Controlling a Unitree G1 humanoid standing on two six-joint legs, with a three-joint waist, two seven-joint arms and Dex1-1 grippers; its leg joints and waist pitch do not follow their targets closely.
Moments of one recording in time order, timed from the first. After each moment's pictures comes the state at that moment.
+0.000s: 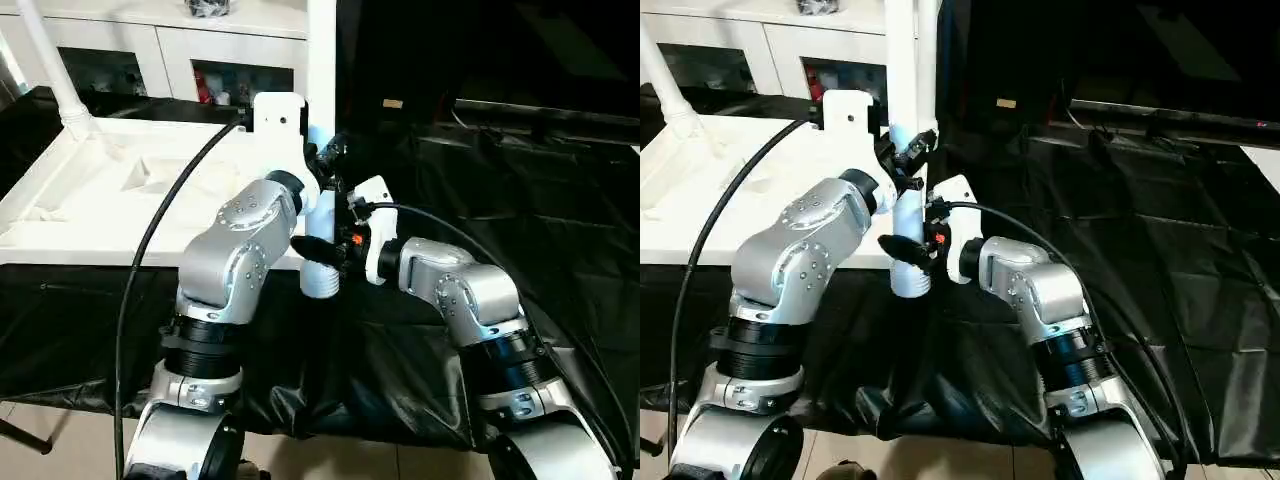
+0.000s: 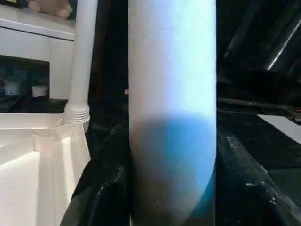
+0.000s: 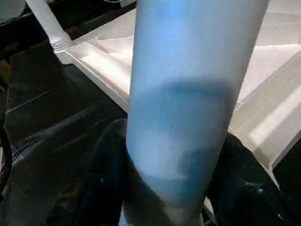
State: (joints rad) left arm -0.72 -0.02 0.00 0.00 -0.29 0.66 -0.04; right arm -0.64 -0.12 0.13 0.25 0.32 0.69 0.66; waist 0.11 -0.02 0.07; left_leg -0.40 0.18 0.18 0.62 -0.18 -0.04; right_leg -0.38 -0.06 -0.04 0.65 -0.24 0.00
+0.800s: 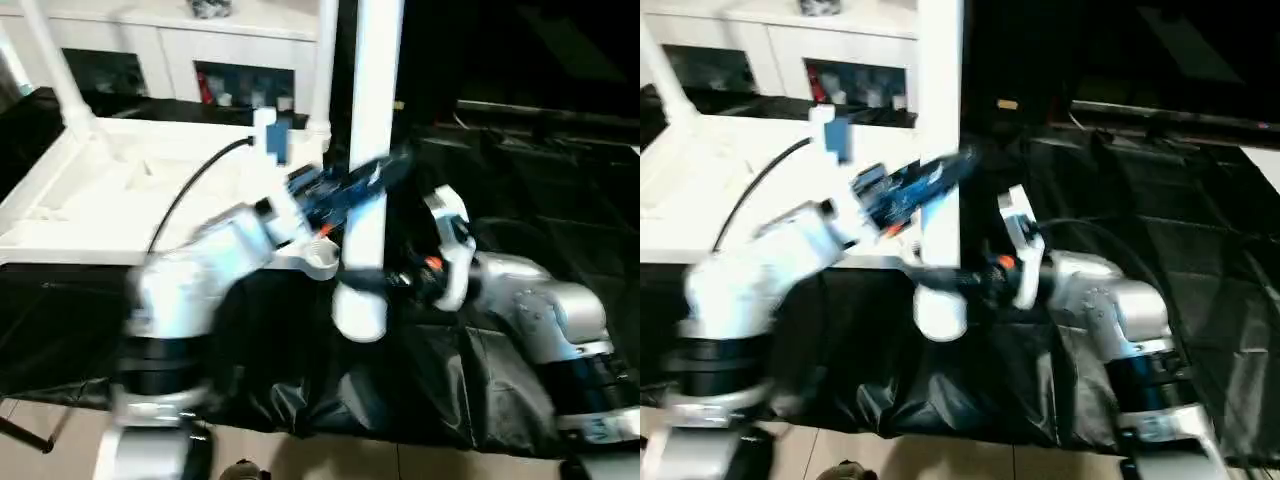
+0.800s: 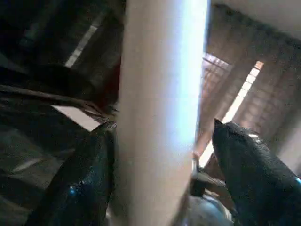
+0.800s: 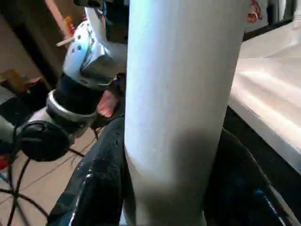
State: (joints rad) left arm -0.62 0.10 0.11 -0.08 -0.89 0.92 -0.70; right arm -0.51 -0.37 0.09 0.14 0.59 0.68 1.30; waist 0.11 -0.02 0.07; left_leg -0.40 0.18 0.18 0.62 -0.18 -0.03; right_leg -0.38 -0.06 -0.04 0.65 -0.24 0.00
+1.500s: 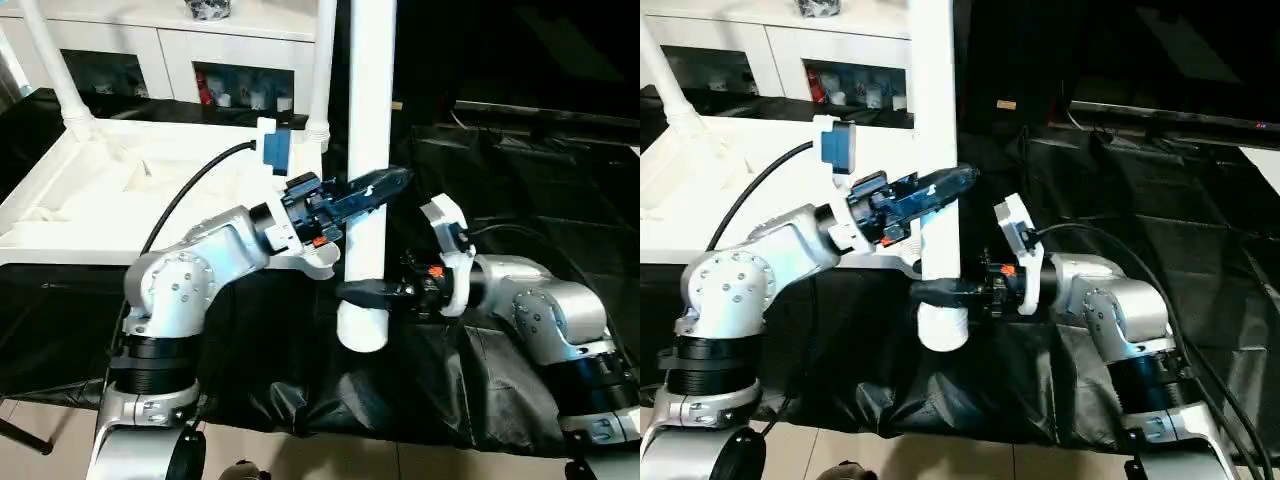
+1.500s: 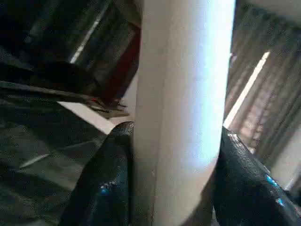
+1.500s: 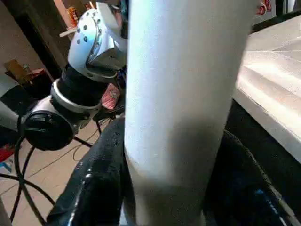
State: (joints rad) left arm -0.62 0.11 0.08 -0.06 -0.82 0.85 -0.68; right arm -0.52 -0.37 0.12 0.15 0.57 0.66 1.27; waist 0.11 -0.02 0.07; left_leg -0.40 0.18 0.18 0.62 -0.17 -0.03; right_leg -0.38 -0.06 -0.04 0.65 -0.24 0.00
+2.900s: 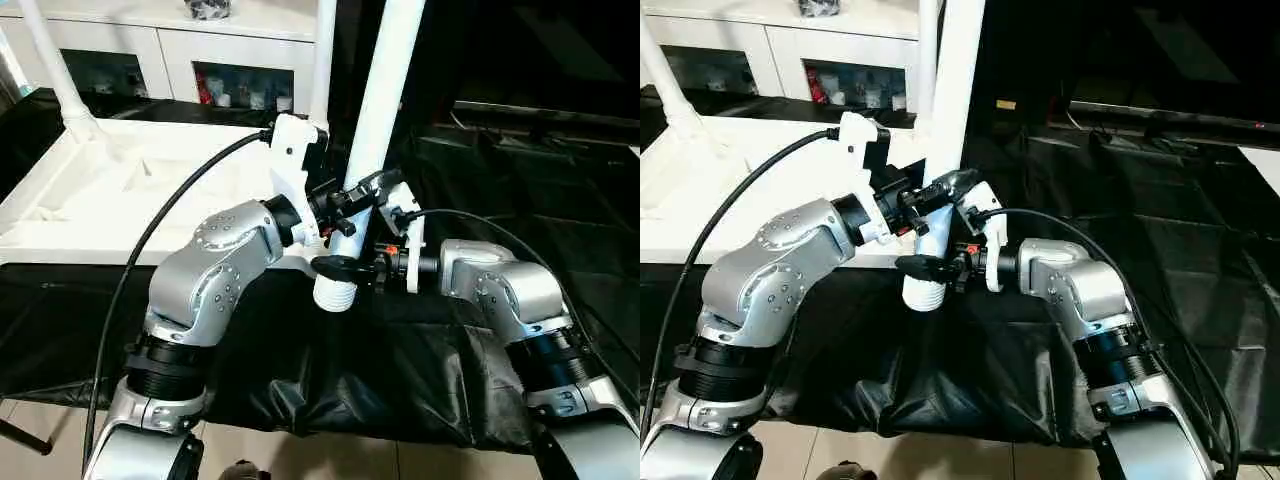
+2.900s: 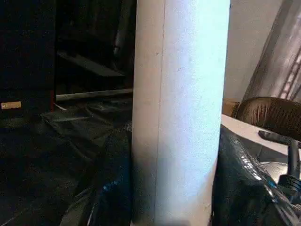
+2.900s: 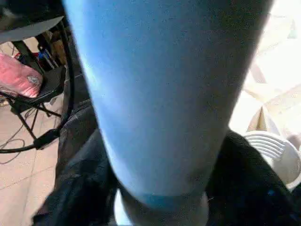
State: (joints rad) left arm -0.62 0.13 -0.09 -0.07 -0.48 0.61 -0.52; right arm -0.62 -0.28 0.17 0.26 0.40 0.67 0.97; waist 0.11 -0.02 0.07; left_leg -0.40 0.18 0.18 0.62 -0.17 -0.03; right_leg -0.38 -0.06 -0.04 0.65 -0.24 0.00
